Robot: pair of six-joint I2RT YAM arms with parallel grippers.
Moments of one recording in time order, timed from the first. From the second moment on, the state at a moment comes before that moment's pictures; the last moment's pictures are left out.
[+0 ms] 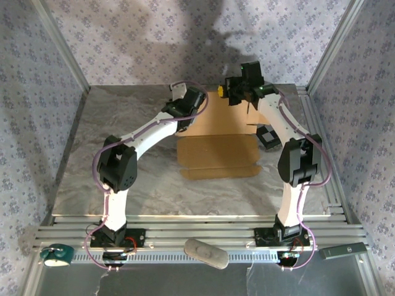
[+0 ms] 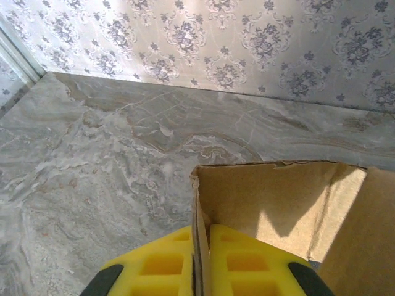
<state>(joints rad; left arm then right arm) -0.66 2.00 1.73 -0.49 -0.87 -0.54 0.29 1.94 1.84 -0.52 -0.39 1.71</state>
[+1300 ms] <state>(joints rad) -0.10 1.58 0.92 0.03 0.46 -0.47 0.20 2.01 1.99 -0.56 -0.63 1.58</state>
